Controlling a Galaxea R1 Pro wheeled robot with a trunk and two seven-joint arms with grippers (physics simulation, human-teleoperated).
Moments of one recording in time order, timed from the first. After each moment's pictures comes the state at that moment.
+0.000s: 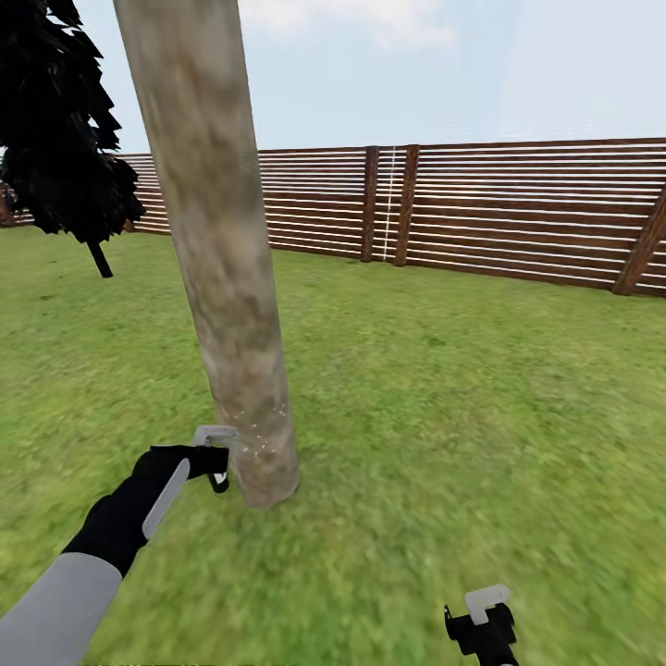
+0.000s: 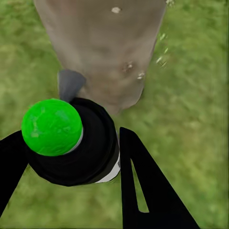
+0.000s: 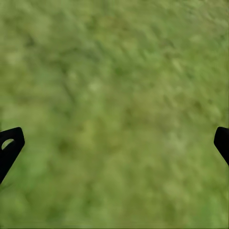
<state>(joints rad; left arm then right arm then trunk) -0.67 0.18 -0.19 -1.02 0.28 0.76 0.02 -0.49 0.00 -1.05 -0.11 1.32 -0.40 -0.16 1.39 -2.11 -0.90</state>
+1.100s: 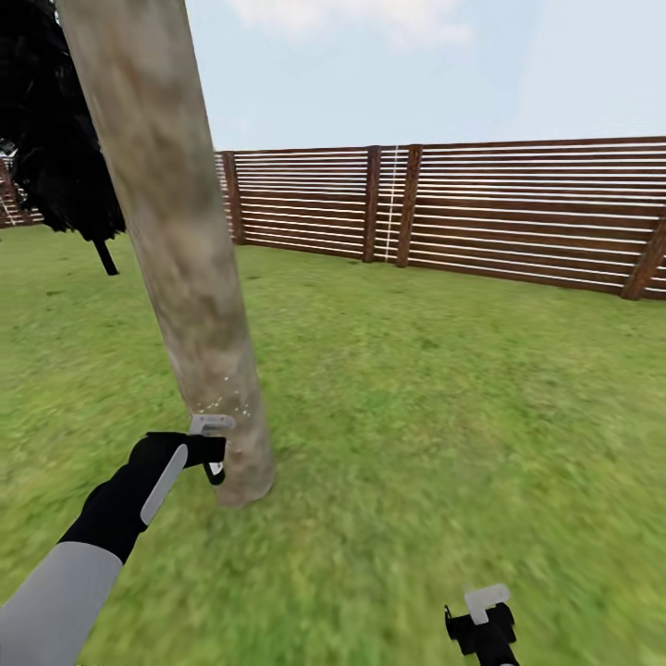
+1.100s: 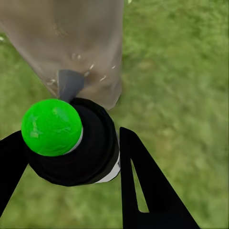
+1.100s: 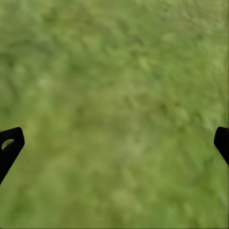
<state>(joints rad) -0.70 0.18 -0.17 -1.06 0.28 0.83 0.05 -0.49 0.00 -1.05 -0.11 1.32 -0.40 -0.16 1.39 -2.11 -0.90</state>
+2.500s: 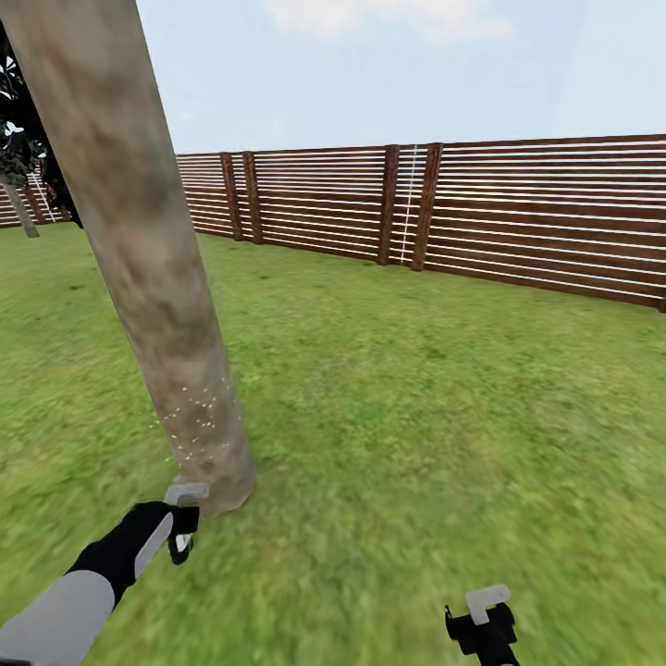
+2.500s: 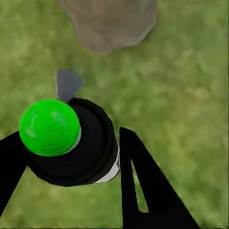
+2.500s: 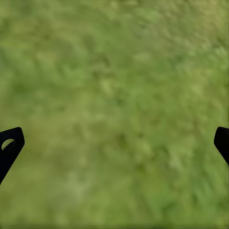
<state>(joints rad) -0.68 0.19 -0.13 -0.52 0.26 0.50 0.09 -0.49 0.00 -1.05 -0.11 1.32 -0.40 -0.16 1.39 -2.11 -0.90</state>
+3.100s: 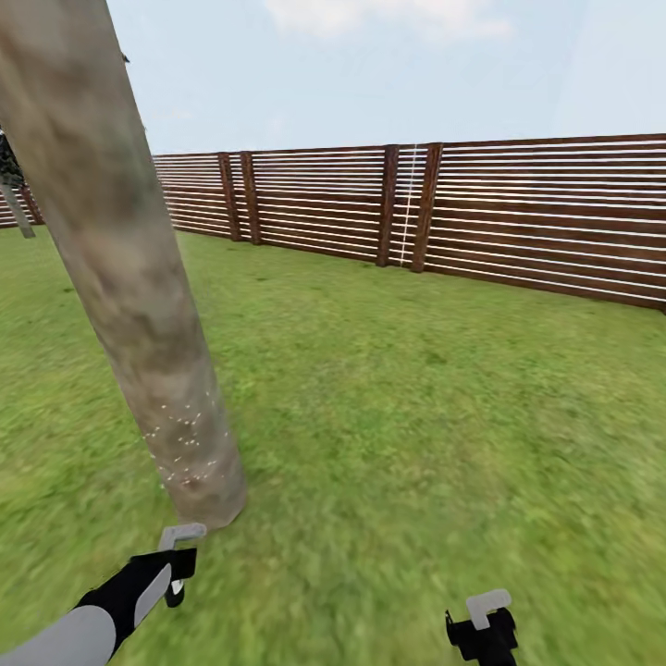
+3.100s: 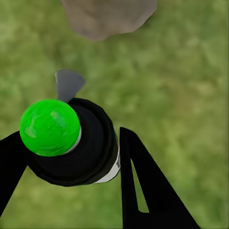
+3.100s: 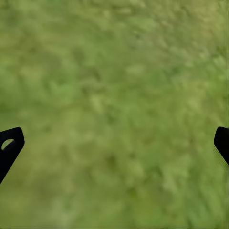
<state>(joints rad) -0.64 0.16 -0.13 -0.29 0.27 0.24 0.10 -0.48 0.00 -1.05 -0.11 1.32 -0.40 -0.16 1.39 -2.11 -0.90</state>
